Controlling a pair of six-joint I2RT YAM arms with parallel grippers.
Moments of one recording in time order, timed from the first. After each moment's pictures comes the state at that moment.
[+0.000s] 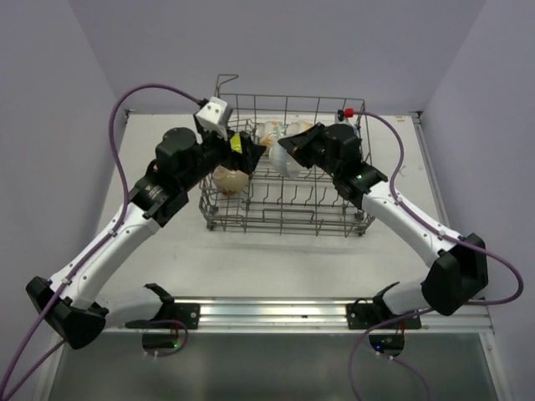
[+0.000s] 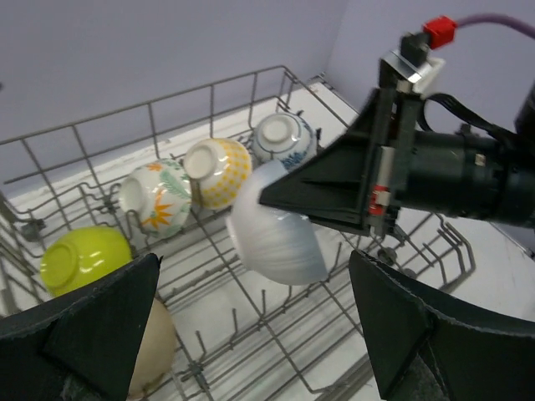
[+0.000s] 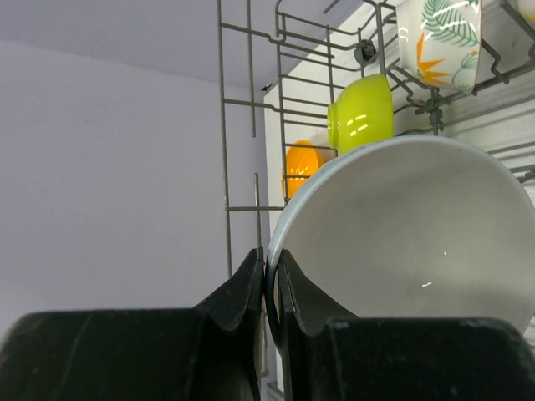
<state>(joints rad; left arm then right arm) -0.57 1.16 1.27 -0.19 0.04 -0.17 0.56 1.41 1.19 -0.01 0.01 1.19</state>
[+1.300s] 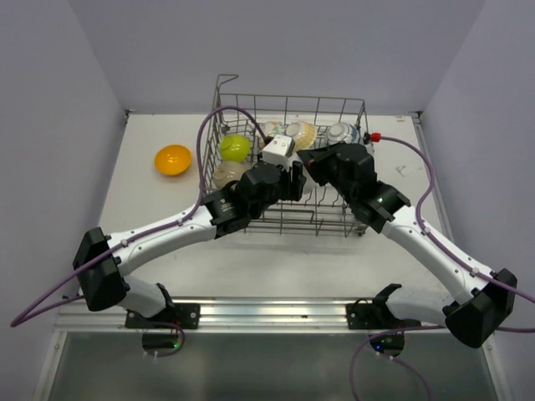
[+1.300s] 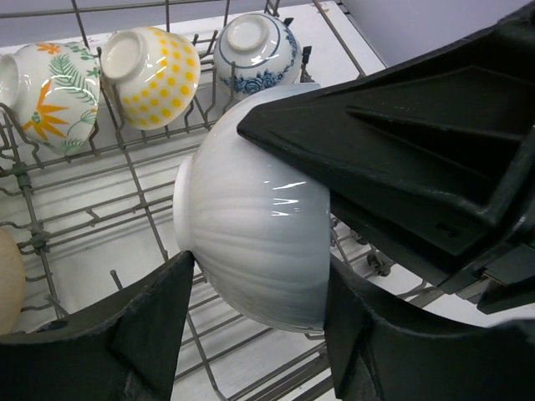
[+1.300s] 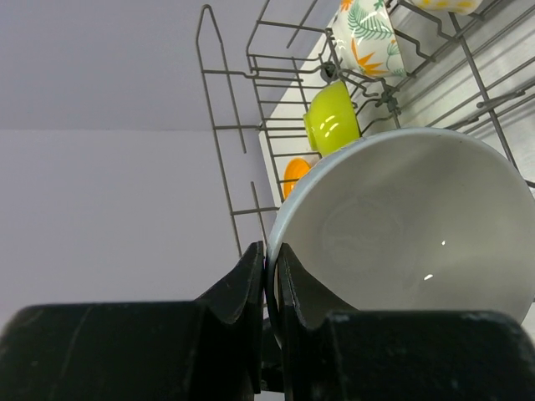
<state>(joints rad) -0.98 1.45 1.21 -0.07 -0.42 -0.39 0.64 1.18 1.11 -0.25 0.30 1.40</state>
